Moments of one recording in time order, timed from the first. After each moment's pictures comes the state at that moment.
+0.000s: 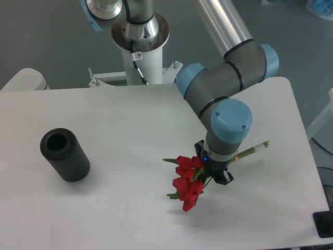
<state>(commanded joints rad) 2.51 -2.05 -1.43 -1.26 1.55 1.61</state>
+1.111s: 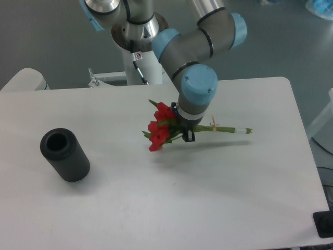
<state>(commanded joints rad) 2.48 -1.79 -1.86 -1.21 1.62 2.01</state>
